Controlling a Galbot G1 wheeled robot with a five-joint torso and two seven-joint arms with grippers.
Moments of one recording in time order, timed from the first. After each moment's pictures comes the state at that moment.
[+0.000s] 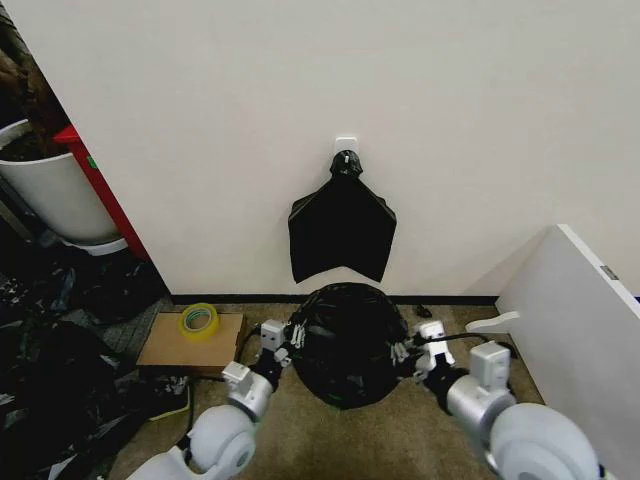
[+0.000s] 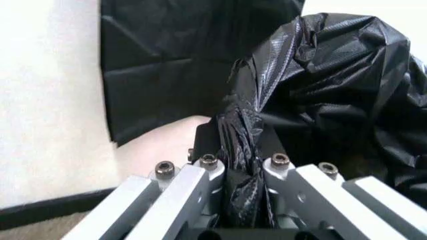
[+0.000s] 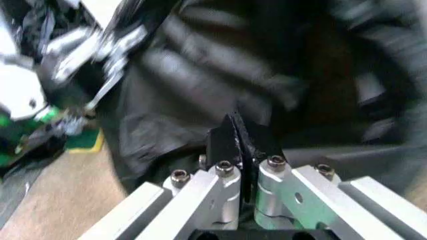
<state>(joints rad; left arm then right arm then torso) 1.16 -1.00 0.12 -1.89 -0.53 -0.16 -0.23 -1.40 0.87 0.19 2.39 0.93 -0.63 0.41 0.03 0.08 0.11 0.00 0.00</state>
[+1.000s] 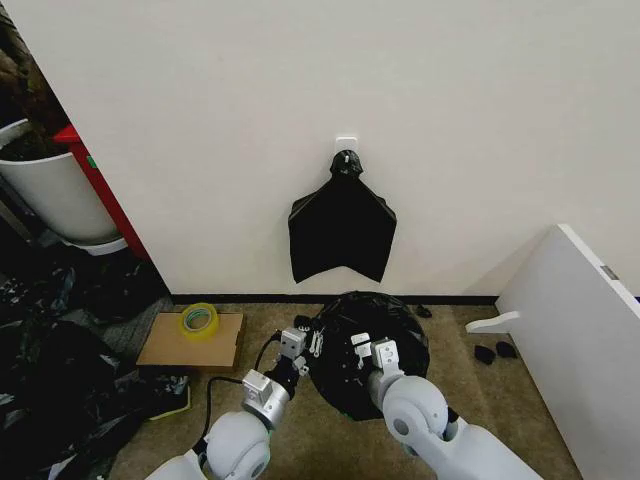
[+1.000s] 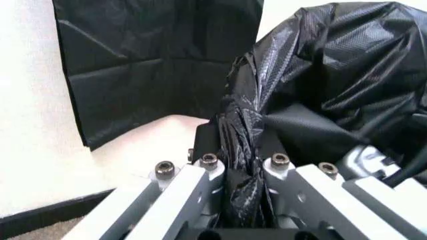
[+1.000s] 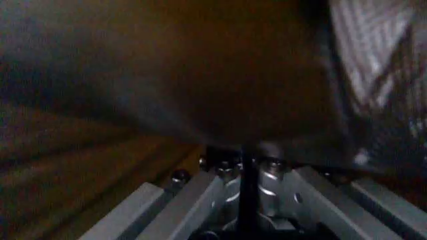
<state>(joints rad) 1.18 -0.99 0.16 -1.92 -0.46 -0.17 -0.22 -1.05 1.11 -0.14 1.87 0.74 -0.67 0.52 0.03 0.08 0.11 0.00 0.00</state>
